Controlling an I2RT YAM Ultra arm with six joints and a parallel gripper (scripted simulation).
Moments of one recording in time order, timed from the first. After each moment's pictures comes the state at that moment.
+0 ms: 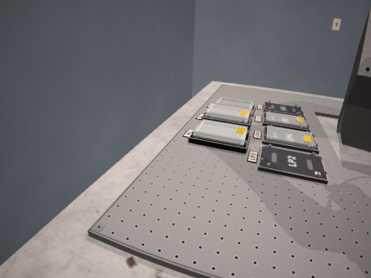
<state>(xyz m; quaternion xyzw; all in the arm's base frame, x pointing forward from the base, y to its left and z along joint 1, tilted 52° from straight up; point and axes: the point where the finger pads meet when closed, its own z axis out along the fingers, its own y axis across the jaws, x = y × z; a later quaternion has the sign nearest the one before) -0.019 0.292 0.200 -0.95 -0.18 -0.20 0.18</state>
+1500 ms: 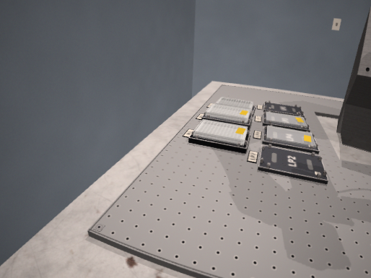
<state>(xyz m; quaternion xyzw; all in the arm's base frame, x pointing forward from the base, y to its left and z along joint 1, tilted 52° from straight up) 0.071 0.265 0.191 -0.97 0.05 -0.18 0.16</state>
